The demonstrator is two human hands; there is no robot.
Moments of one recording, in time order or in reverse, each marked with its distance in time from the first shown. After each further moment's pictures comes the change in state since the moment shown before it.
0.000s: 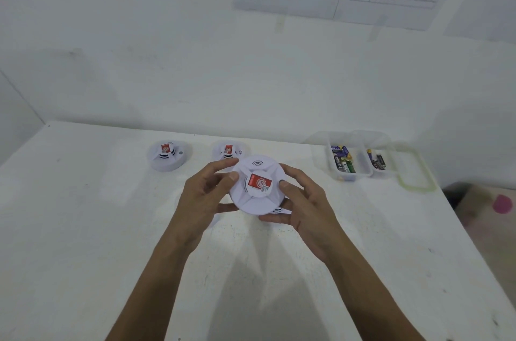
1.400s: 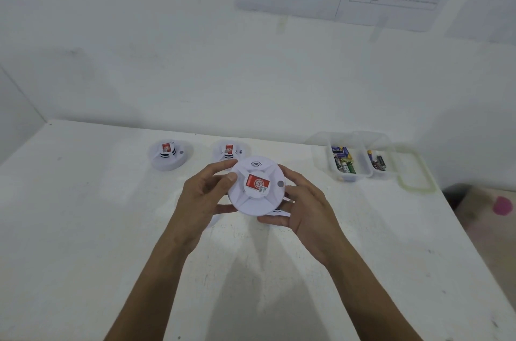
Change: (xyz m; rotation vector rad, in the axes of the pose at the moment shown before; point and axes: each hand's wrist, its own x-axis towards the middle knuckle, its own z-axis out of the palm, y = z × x) left_hand 0.000 -0.004 -0.003 0.007 0.009 -0.008; right_hand 0.003 0.006 -0.003 0.237 -0.046 0.088
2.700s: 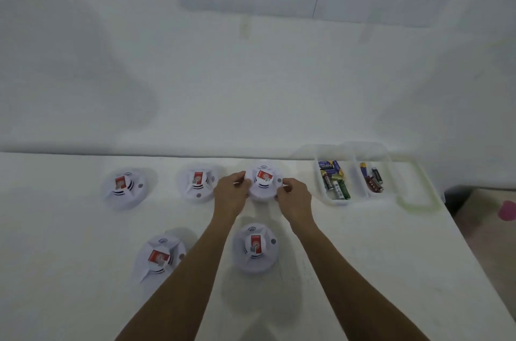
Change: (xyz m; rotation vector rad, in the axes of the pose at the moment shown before) left_hand 0.194 -0.111 0.092 0.329 0.140 -0.173; right_hand 0.175 0.031 -0.102 -0.837 0.556 -0.001
